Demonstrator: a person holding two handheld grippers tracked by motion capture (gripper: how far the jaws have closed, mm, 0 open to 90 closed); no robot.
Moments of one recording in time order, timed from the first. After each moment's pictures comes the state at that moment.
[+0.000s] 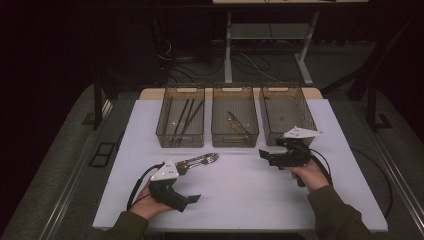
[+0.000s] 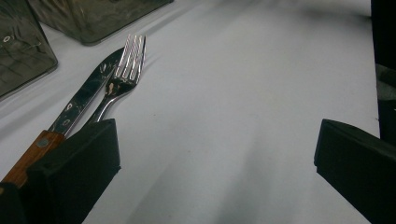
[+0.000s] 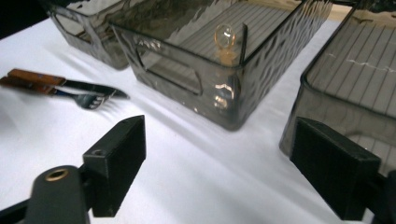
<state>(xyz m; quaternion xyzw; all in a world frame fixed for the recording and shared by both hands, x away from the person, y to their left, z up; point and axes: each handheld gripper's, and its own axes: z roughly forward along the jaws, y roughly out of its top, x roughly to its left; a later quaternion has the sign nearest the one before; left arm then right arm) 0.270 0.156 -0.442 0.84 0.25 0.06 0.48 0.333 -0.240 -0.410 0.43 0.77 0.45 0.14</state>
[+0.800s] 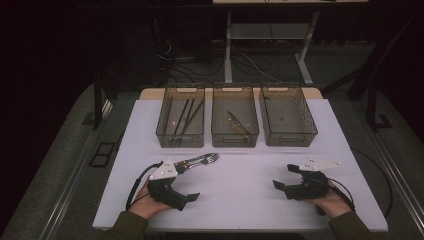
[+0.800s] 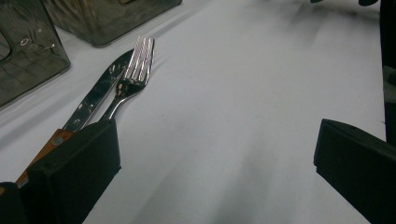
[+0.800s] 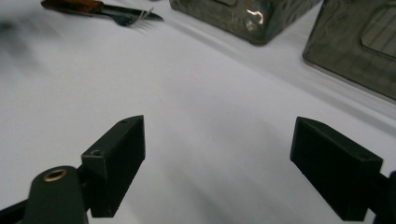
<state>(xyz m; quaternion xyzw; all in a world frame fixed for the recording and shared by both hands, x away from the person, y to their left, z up) 0.271 0.159 -0.438 0.84 0.25 0.08 0.47 0.264 -0.277 -0.440 0.38 0.80 0.43 0.14</state>
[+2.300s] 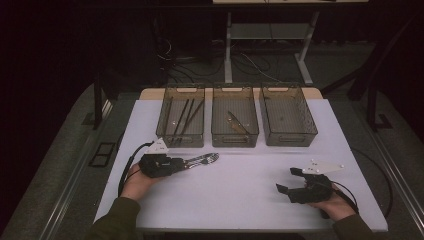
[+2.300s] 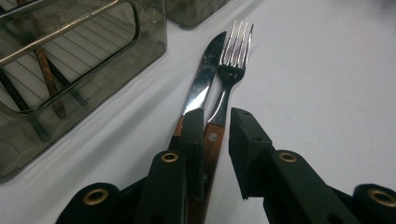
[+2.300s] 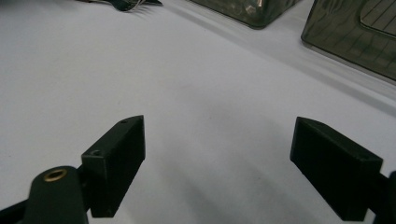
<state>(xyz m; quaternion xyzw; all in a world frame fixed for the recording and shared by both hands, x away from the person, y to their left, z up) 0.336 0.191 -0.434 0.86 0.27 0.08 0.41 0.260 -0.283 -0.445 0.38 0.81 0.43 0.13</state>
